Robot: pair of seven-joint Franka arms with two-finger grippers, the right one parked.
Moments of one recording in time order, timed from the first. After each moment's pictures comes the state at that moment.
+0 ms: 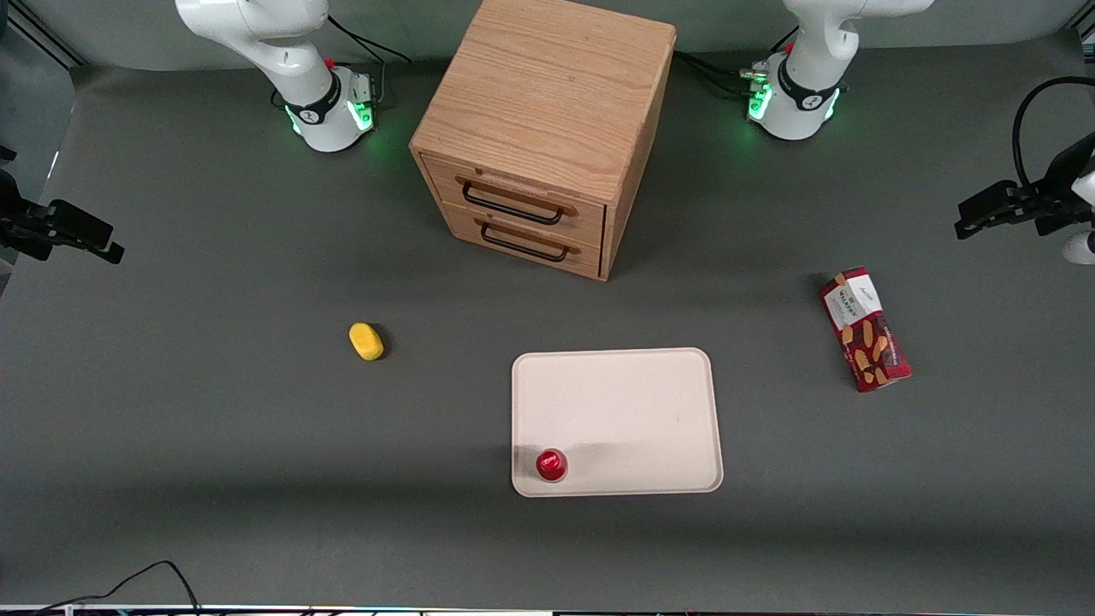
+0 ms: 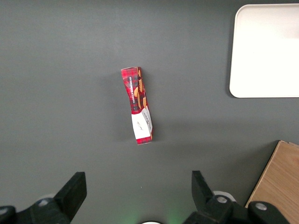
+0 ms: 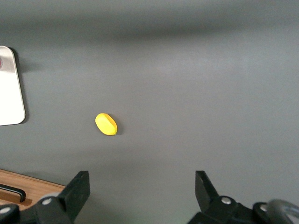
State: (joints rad) arm -0.06 -0.02 0.08 -1.61 0.01 1.53 -0.01
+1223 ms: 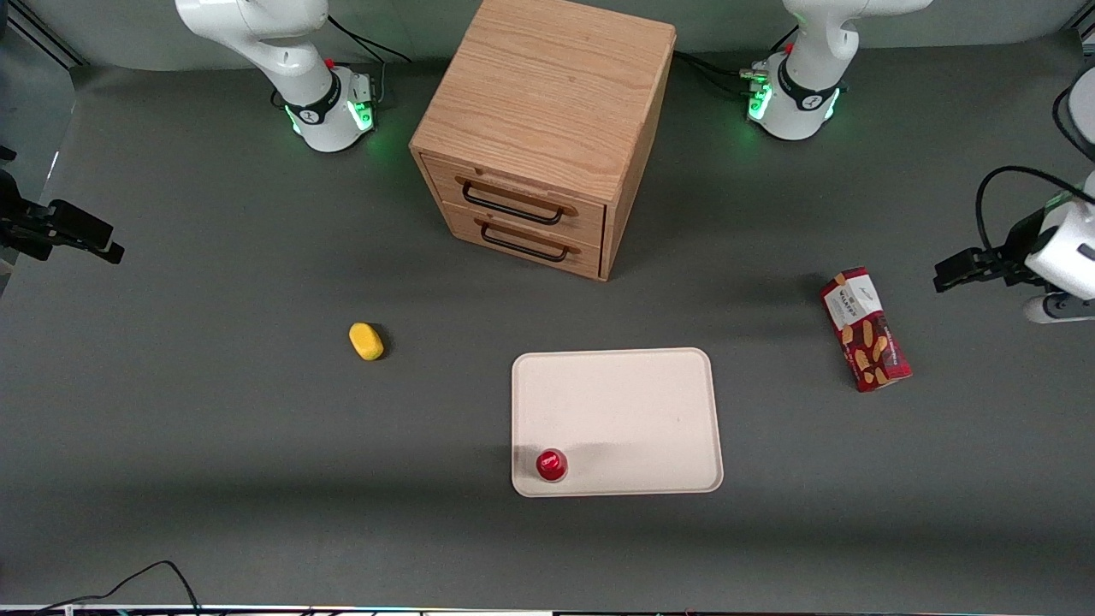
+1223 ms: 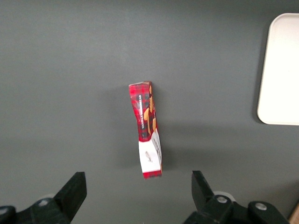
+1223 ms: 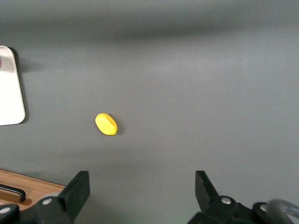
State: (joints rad) arm -0.01 0.01 0.08 -1.89 0.01 1.89 -0.01
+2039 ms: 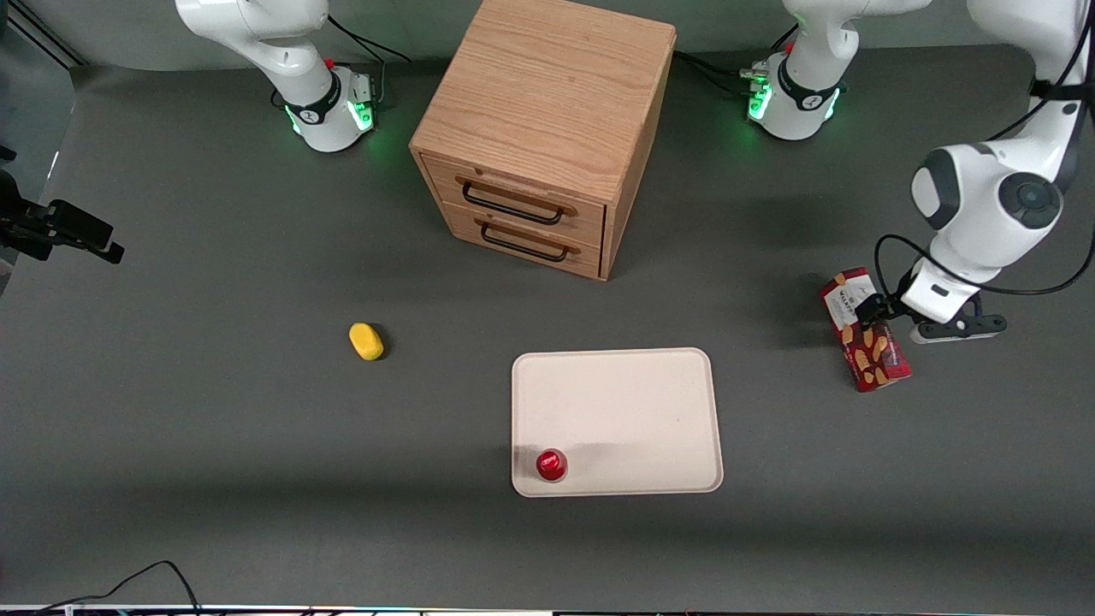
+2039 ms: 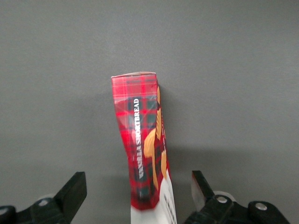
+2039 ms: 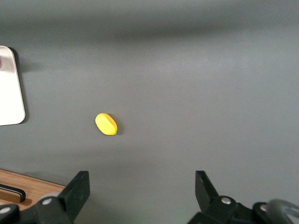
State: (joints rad) arm 0.01 0.17 0.08 -2.36 0.01 2.67 -0.02
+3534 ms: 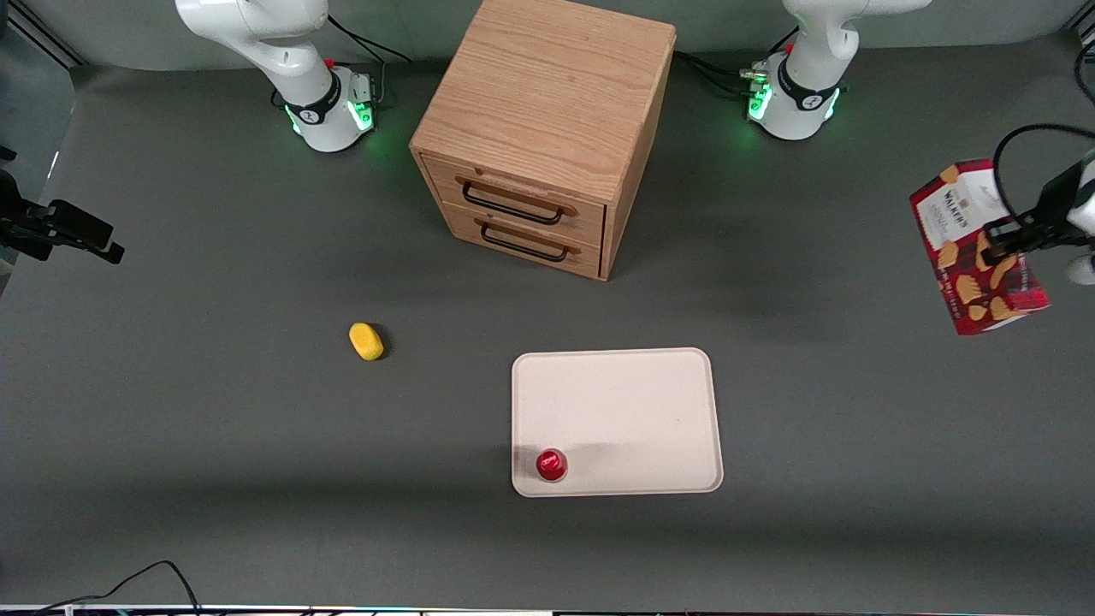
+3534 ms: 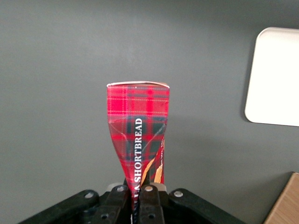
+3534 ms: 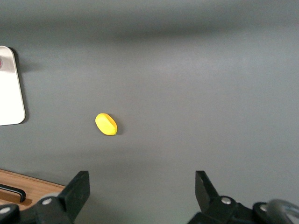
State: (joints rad) arm 0.01 -0.08 0.07 -1.78 0.01 1.72 -0.06
